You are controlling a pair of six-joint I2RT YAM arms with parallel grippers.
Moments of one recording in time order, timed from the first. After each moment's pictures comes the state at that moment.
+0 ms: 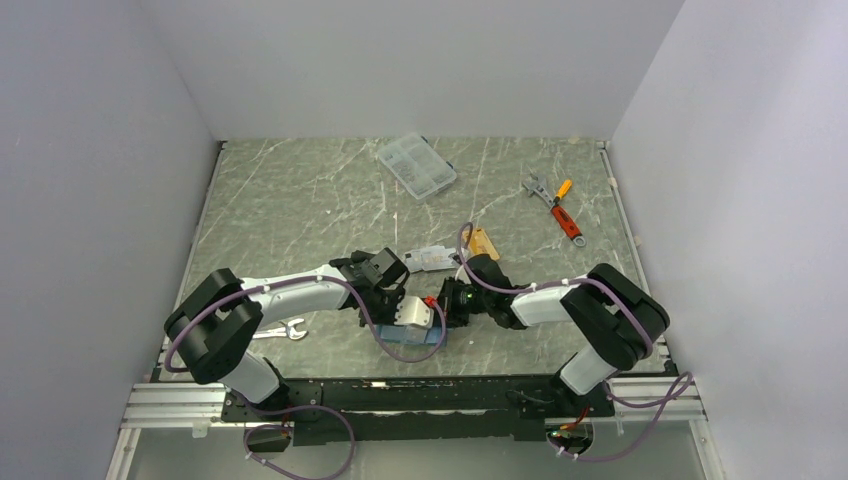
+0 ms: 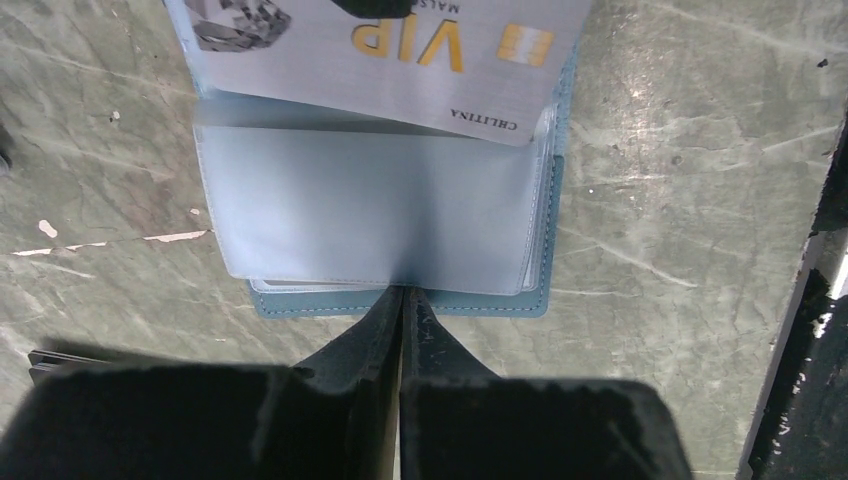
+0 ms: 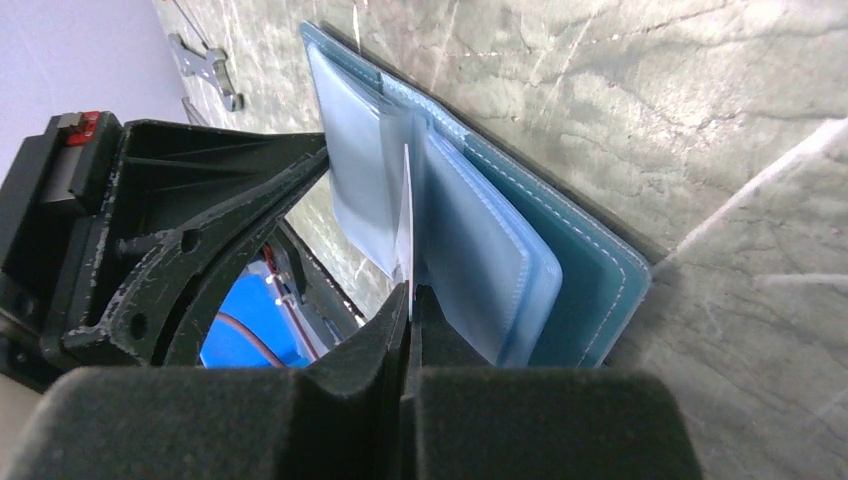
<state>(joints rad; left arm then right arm) -0.86 1.53 0.84 -0.54 0.20 0.85 0.71 1.57 0.46 0.40 -0.51 1.03</state>
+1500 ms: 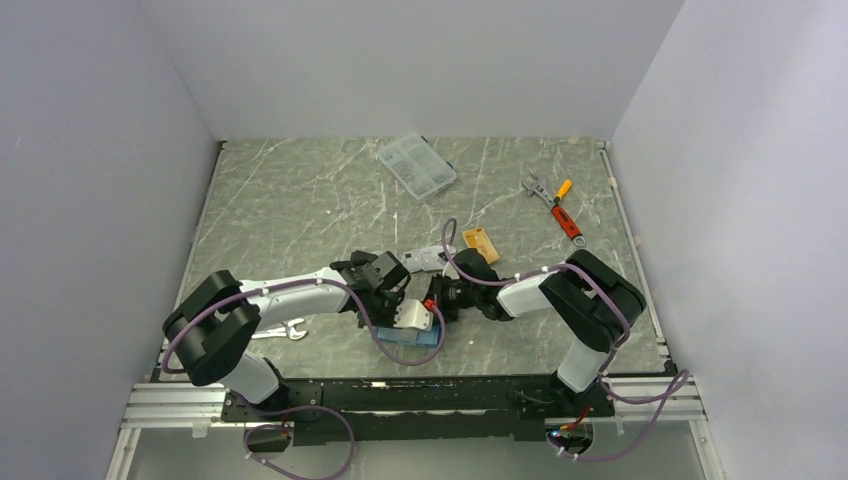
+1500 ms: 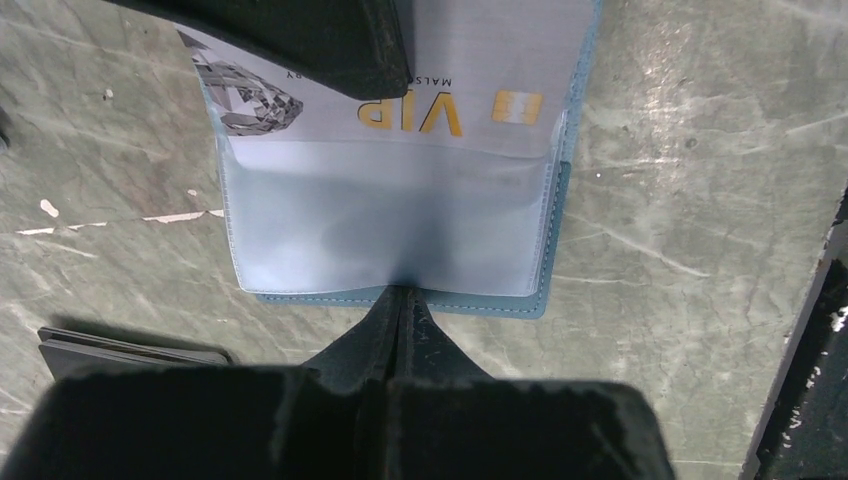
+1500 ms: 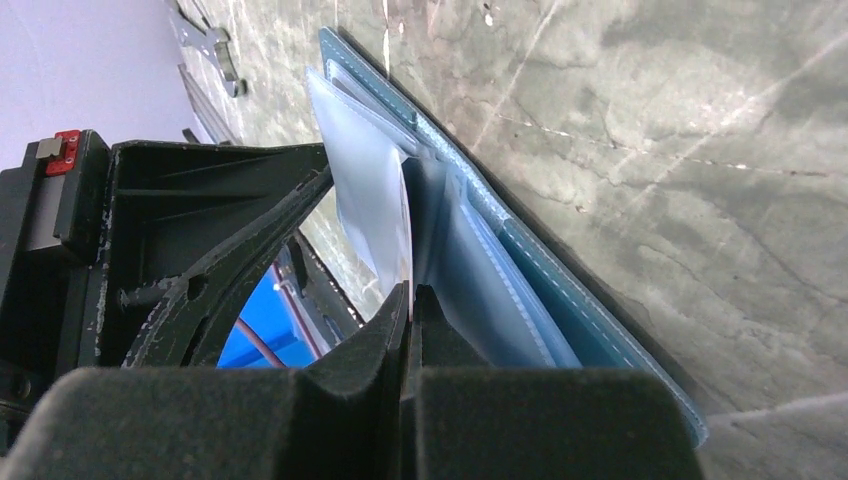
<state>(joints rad) -0.88 1.52 0.83 -0.55 0.14 0.85 0.72 1.71 0.55 0.44 -0.58 0.99</state>
